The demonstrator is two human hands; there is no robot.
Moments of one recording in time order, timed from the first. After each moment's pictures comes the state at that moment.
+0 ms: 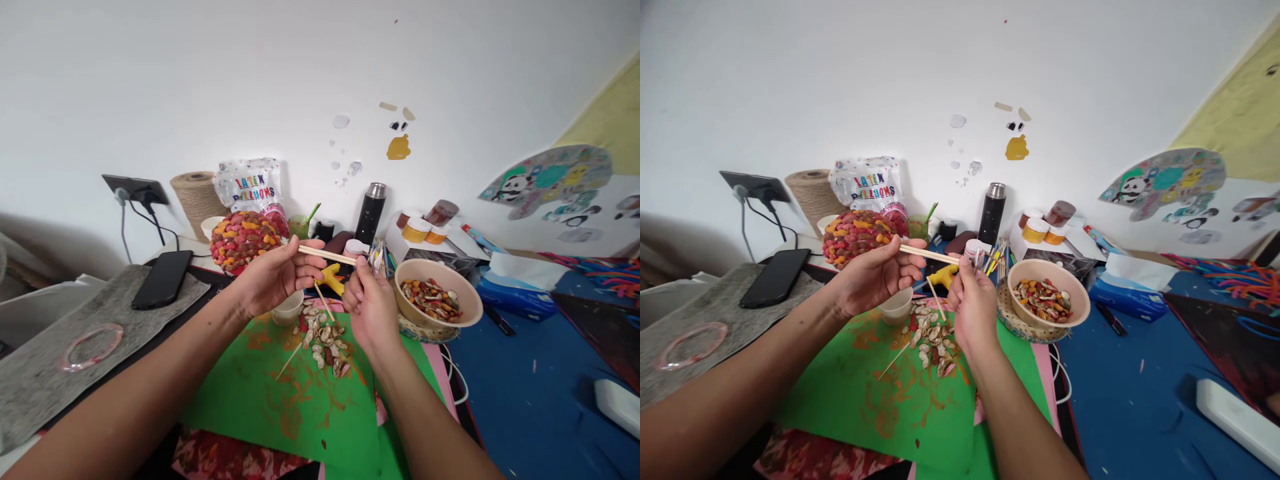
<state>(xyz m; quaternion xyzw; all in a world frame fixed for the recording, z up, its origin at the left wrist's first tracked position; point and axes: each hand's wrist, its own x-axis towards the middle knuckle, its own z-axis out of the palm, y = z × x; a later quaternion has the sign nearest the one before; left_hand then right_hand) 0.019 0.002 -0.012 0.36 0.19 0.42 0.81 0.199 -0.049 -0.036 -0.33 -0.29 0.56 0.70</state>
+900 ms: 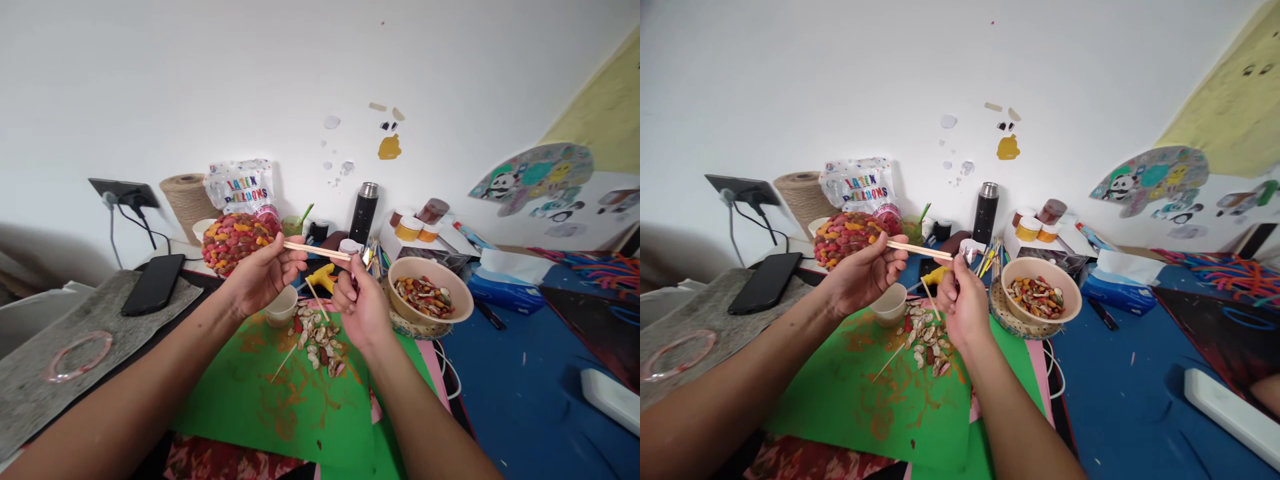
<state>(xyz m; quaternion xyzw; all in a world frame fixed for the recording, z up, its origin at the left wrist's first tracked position) 0.023 0.002 -0.004 0.28 0.27 0.49 0.78 0.206 -0.048 -0.036 -0.29 -0.31 0.63 0.65</state>
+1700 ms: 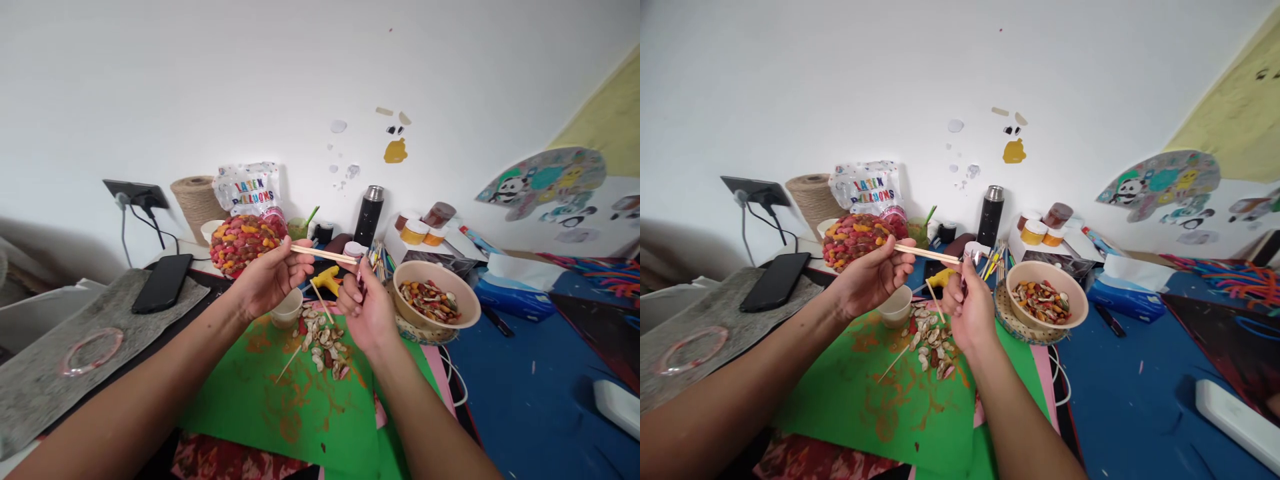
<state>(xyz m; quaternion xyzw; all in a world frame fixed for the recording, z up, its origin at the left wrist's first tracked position) 0.024 0.000 -0.004 0.27 0.27 0.49 0.79 0.207 -0.047 -0.035 -0.28 -0.29 0.65 0.65</state>
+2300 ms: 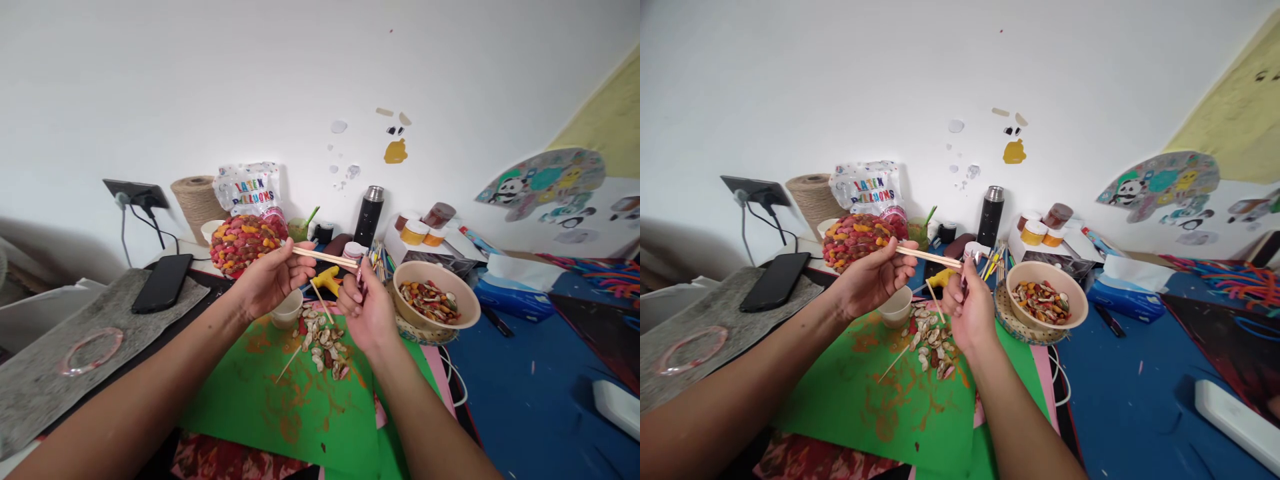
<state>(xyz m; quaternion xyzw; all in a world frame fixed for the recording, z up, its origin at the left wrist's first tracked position) 0.022 0.002 -0.011 0.29 0.26 0.47 0.79 0.206 -0.048 -0.031 -0.29 -0.31 0.64 0.64</state>
